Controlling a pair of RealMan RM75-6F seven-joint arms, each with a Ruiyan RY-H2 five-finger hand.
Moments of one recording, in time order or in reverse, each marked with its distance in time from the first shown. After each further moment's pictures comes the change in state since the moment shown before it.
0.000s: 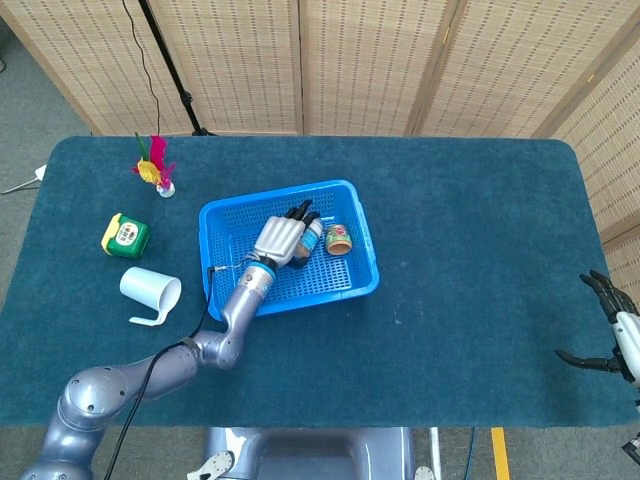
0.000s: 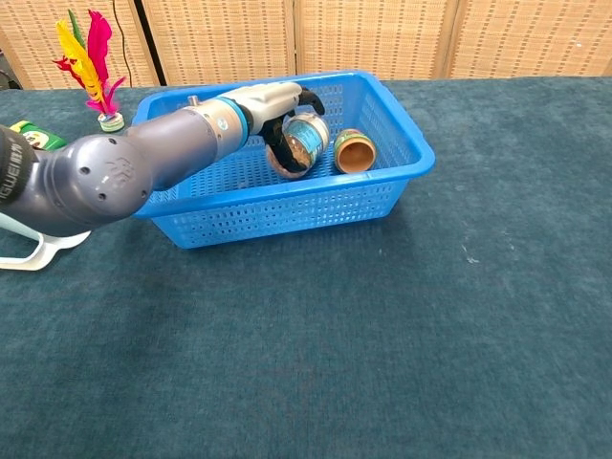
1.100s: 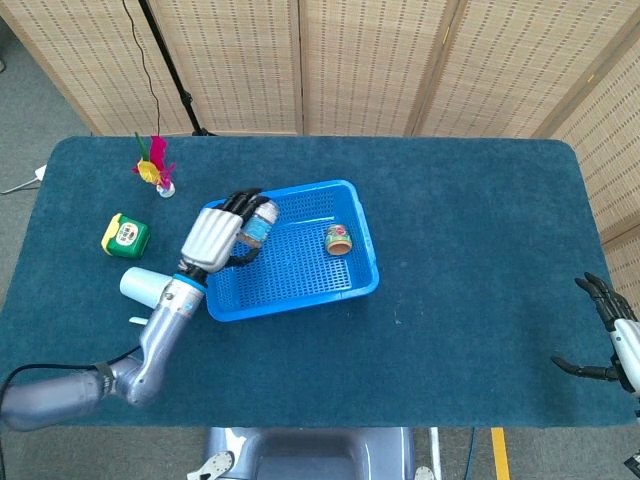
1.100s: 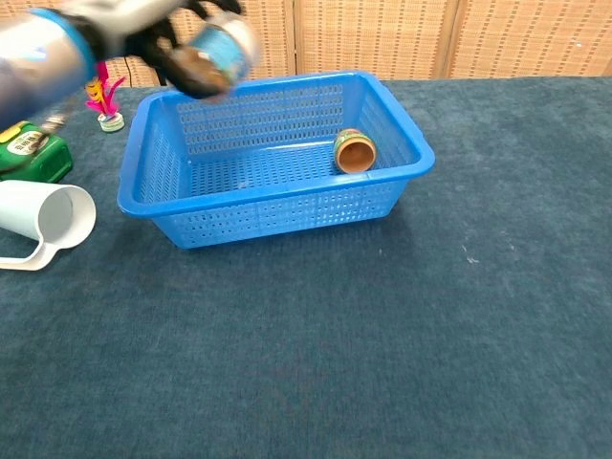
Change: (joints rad) left arm 0.345 0.488 0.099 -0.701 0.270 0.398 -0.050; right arm -0.035 0.025 -0.011 -0.051 -0.081 0.094 -0.006
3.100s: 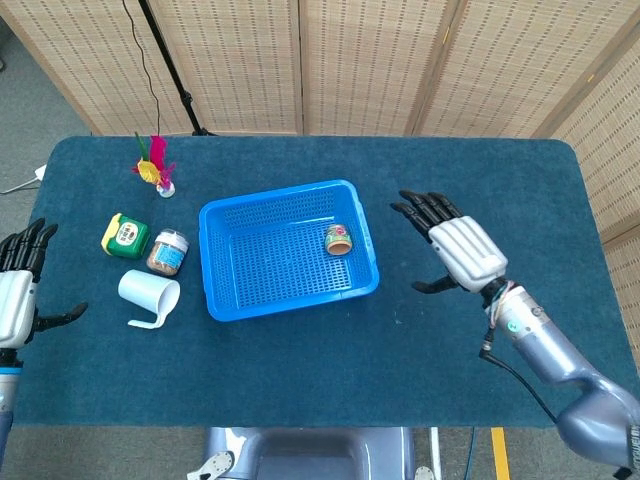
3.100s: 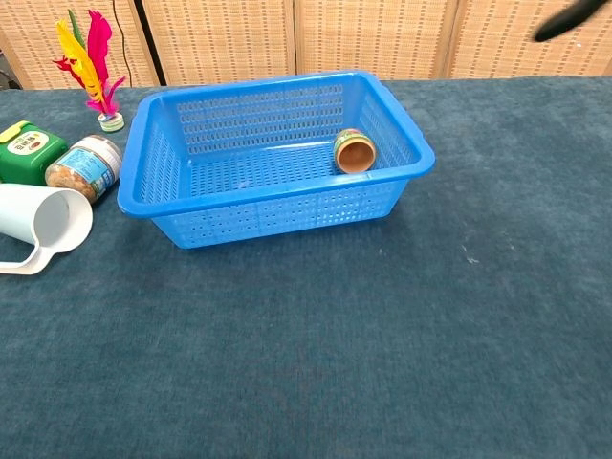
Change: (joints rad) left arm 0.560 0.511 0.133 -0.460 0.135 0.365 -0.131; right arm 0.589 -0.039 0.280 -0.290 0.267 -0.465 -0.570
